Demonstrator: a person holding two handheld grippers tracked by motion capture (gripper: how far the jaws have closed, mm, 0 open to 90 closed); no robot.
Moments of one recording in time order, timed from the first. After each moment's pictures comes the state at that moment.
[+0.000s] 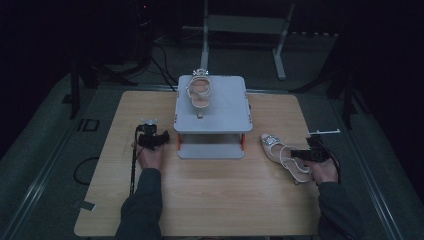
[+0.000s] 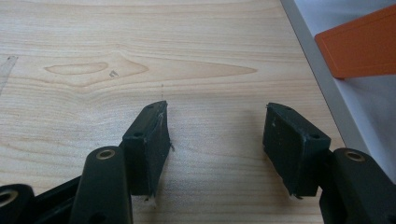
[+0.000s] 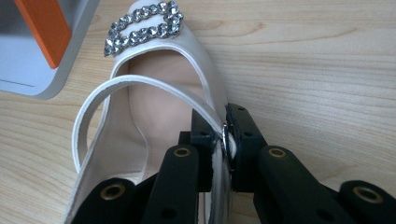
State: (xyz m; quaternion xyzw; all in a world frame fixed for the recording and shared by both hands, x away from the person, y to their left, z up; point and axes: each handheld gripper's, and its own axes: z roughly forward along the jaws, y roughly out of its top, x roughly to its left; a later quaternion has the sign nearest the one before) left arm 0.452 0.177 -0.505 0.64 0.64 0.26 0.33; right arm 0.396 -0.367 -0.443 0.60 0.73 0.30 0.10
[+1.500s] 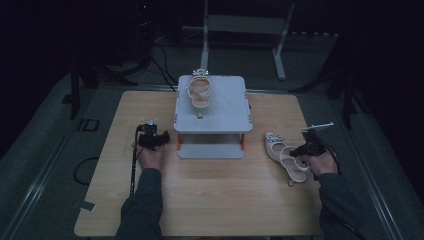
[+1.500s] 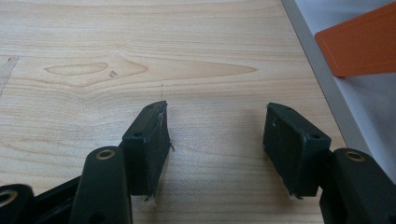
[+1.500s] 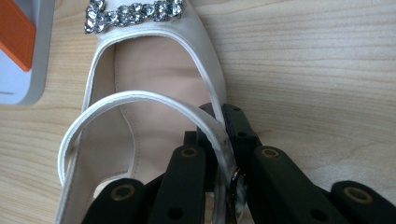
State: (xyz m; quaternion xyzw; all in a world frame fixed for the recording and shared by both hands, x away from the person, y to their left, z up) left arm 0.452 0.176 -0.505 0.65 0.64 0.26 0.33; right arm 0.422 -0.363 -0.445 0.66 0.71 0.23 0.02
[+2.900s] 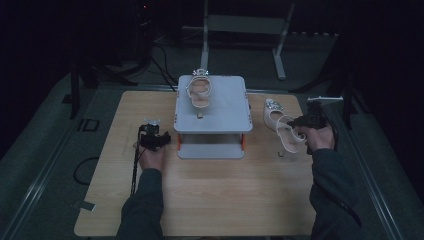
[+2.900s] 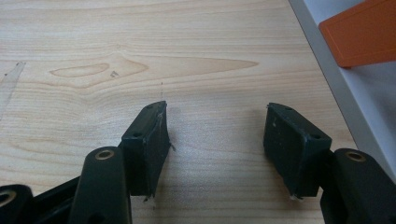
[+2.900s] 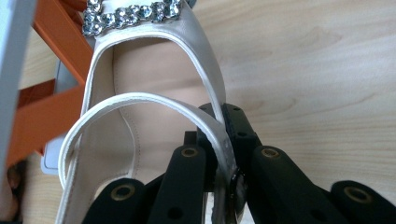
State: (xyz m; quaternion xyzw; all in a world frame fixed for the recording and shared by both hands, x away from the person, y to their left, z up) left arm 0.451 0.169 -0.505 0.66 0.63 0.28 0.30; right arm 0.453 -0.337 -0.353 0.69 0.64 0.32 0.03
